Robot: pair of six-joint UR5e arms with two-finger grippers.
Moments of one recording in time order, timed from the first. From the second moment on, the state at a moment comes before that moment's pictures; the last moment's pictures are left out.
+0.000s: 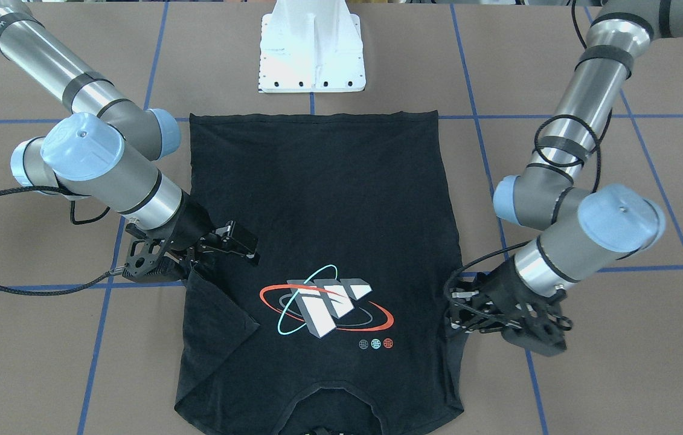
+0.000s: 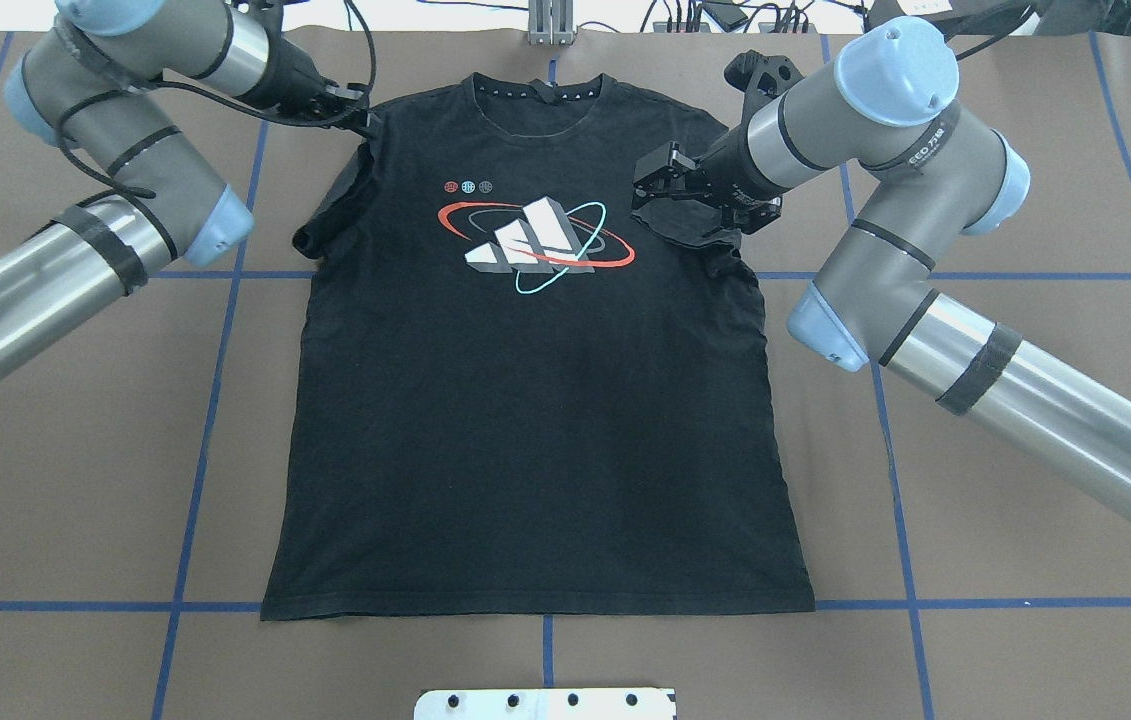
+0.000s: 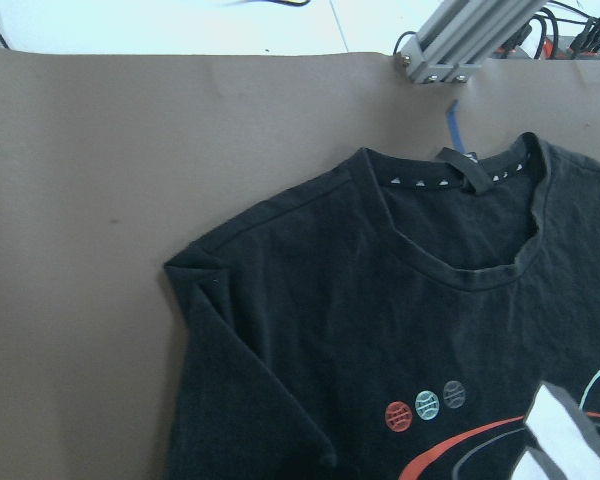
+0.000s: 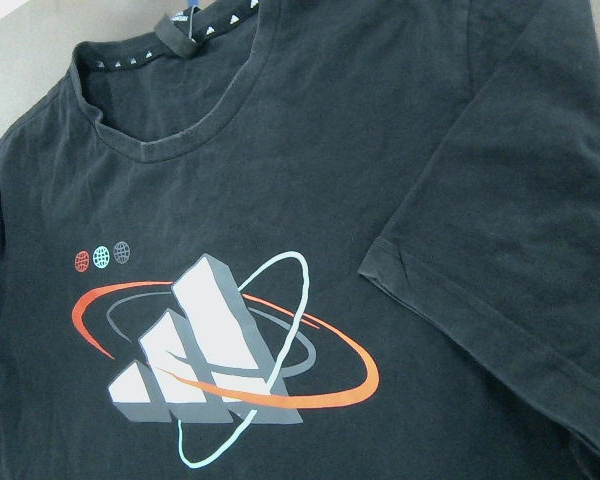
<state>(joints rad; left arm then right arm) -0.94 -2.38 -0.95 -2.57 -2.16 -1.01 0.82 -0.93 1.37 -0.87 2.16 1.38</state>
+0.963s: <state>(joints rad) -0.89 -2.37 -1.03 -2.53 -2.03 -1.08 0.80 -0.95 1.41 -0.87 2.08 1.45</state>
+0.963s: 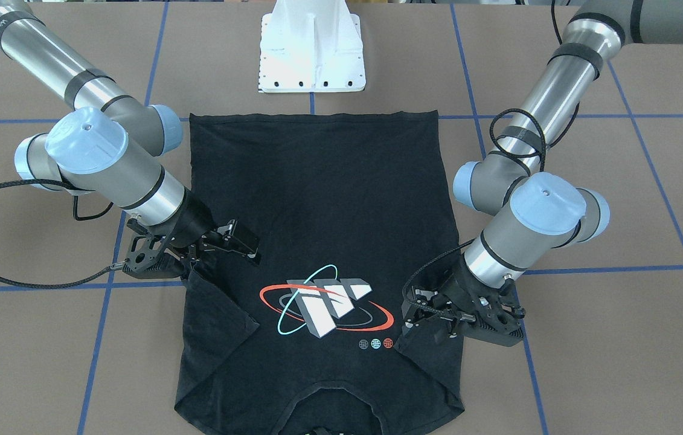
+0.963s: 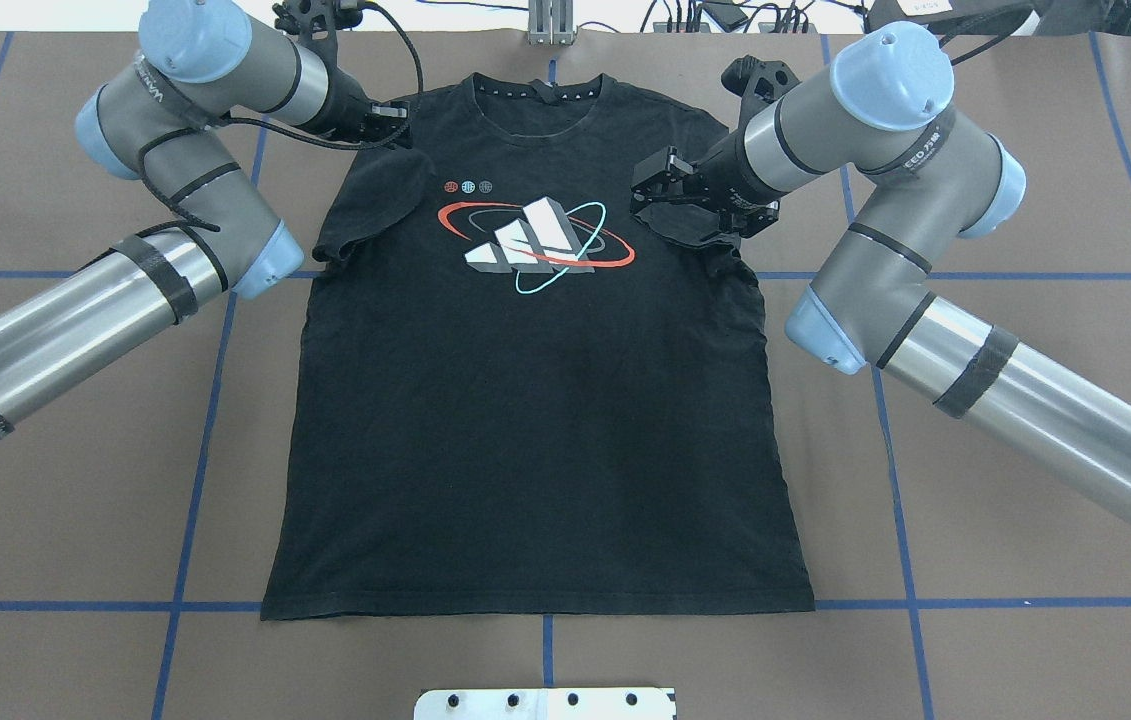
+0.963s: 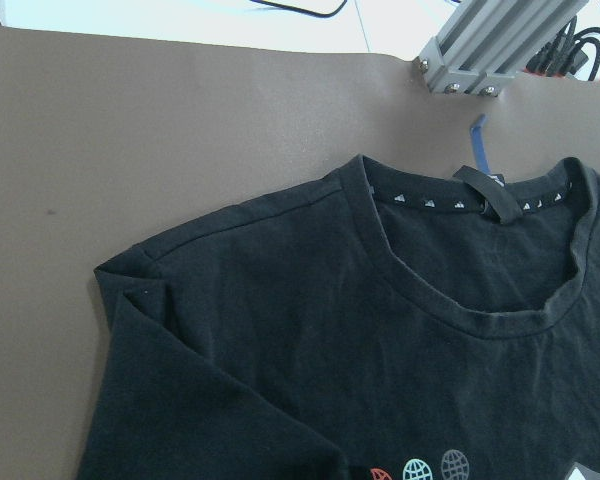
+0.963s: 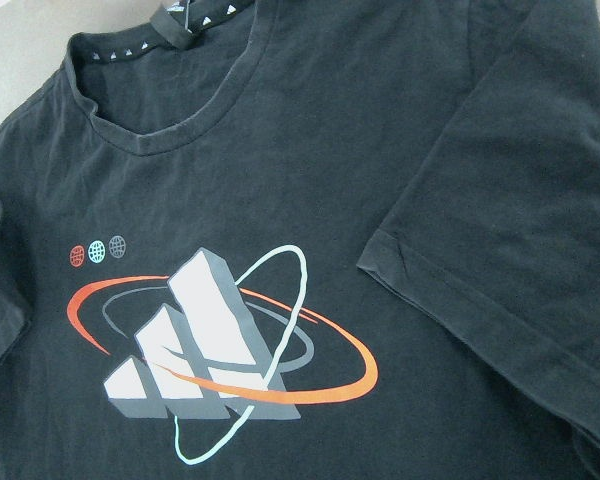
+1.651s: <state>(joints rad) -0.88 -2.28 -1.19 -2.53 -2.03 -1.18 0.53 -1.47 1.86 -0.88 1.78 1.73</state>
